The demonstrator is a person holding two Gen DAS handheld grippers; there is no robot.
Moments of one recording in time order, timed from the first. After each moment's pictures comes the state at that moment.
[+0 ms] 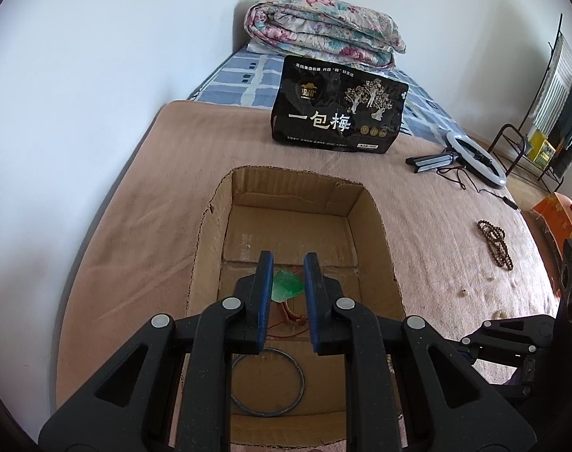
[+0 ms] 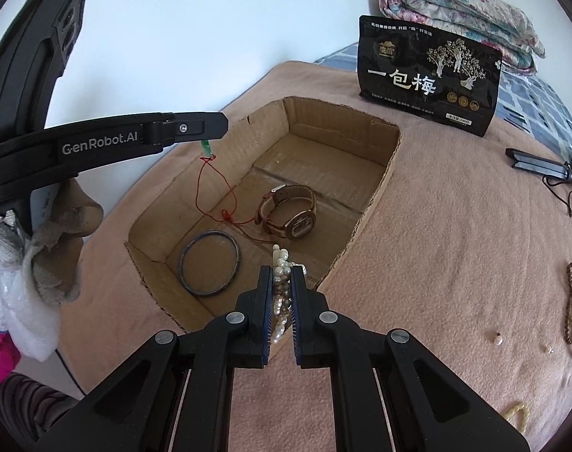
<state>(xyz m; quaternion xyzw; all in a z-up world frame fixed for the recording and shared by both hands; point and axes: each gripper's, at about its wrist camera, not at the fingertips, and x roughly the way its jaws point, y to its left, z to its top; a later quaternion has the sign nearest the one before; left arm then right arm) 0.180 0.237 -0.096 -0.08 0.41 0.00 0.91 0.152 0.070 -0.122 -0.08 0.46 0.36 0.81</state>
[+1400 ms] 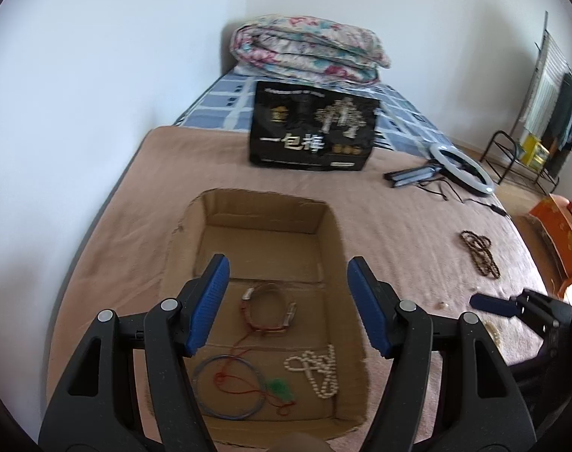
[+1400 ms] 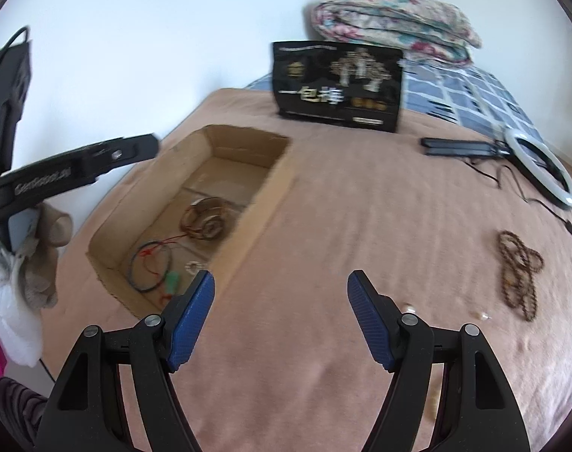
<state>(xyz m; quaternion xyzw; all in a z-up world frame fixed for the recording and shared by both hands) 0.171 0.196 -0.076 -0.07 0.37 -0.01 0.93 0.162 -0.015 -0.099 -0.05 0.43 0.27 0.86</state>
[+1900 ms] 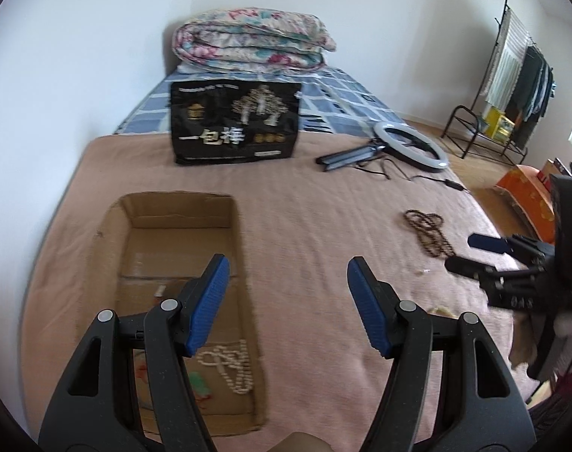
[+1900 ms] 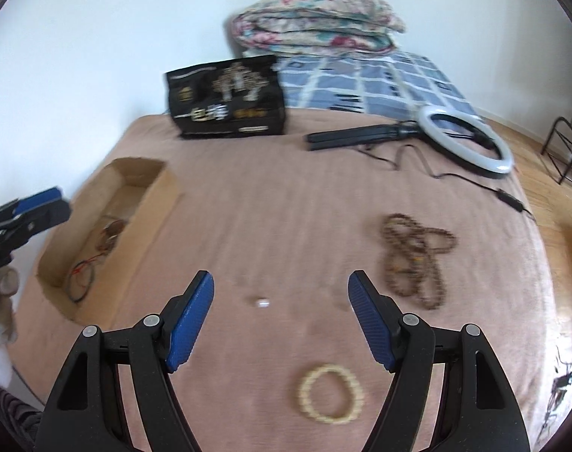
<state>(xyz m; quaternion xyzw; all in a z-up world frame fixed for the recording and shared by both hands) 0.174 0.116 -0.066 -0.05 0.39 -0.09 0.92 0.197 -0.134 -0.085 -0.03 0.43 0.17 0.89</state>
